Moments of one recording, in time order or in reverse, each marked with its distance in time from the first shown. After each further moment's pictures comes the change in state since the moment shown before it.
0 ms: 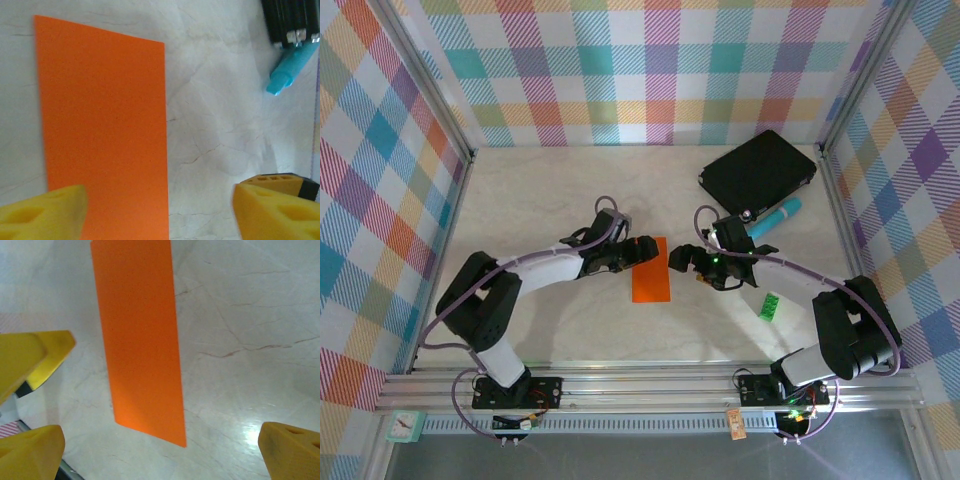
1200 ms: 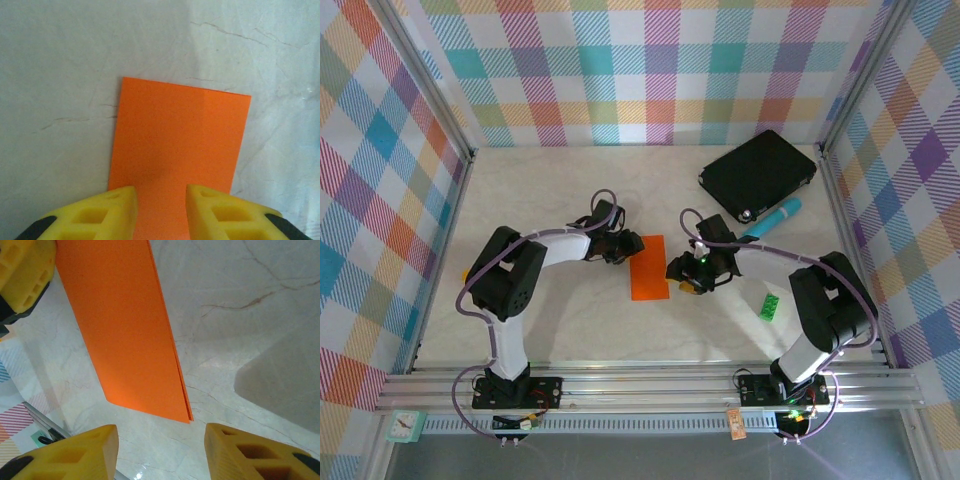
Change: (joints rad) left arm 0.110 0.229 0.133 -0.036 0.034 -0.050; right arm 0.053 0.179 0.114 -0.138 -0.088 0.072
